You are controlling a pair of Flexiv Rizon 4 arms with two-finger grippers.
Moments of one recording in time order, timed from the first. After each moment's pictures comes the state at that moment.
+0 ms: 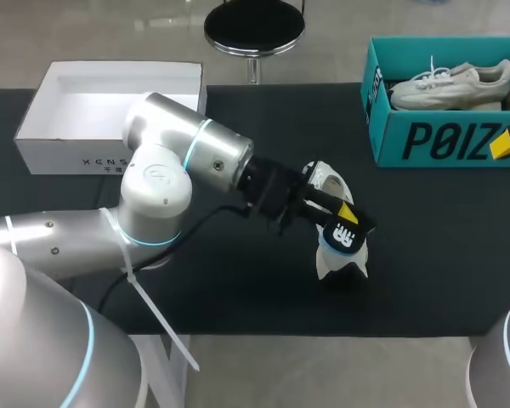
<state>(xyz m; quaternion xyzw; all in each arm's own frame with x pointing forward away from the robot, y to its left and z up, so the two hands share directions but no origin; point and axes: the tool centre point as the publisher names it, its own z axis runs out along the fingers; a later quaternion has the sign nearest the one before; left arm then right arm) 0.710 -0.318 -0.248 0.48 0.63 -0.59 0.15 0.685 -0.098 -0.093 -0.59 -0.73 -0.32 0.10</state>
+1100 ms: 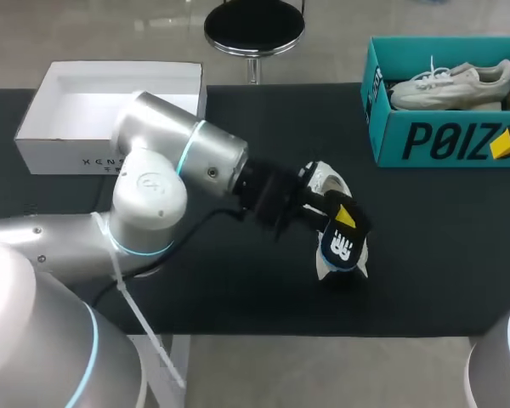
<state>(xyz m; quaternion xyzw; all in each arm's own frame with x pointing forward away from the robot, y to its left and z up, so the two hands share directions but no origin) 0.700 -0.310 -0.244 0.51 0.63 -0.55 0.20 0.686 -0.098 -0.093 -0.59 -0.73 -0.32 0.10</state>
